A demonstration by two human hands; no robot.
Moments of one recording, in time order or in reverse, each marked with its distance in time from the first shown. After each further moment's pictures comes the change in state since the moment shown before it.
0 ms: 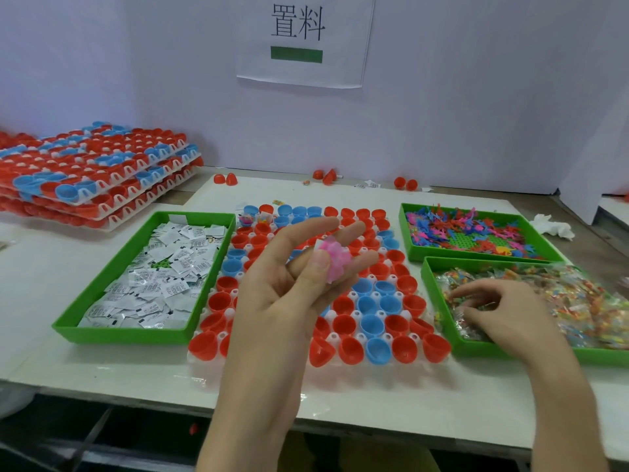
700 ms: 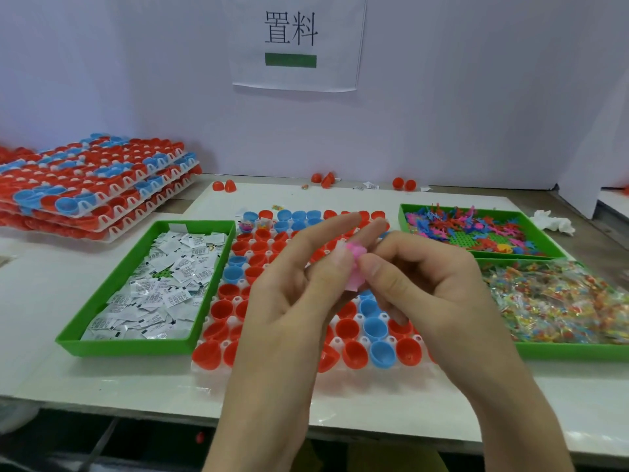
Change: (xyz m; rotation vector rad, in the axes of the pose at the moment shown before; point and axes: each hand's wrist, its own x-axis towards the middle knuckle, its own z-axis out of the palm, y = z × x) left_hand 0.000 0.010 0.008 0.033 -0.084 -0.020; right_hand -0.079 -0.133 0.008 0.797 -0.251 -0.670
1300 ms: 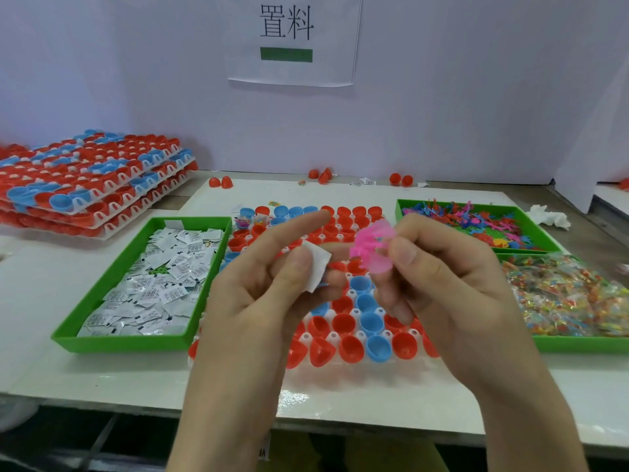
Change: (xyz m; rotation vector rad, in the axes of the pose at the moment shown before) left_hand -0.005 0.005 -0.017 0.104 0.133 0.024; right_hand -0.004 0.001 -0.010 0.268 -0.063 -0.014
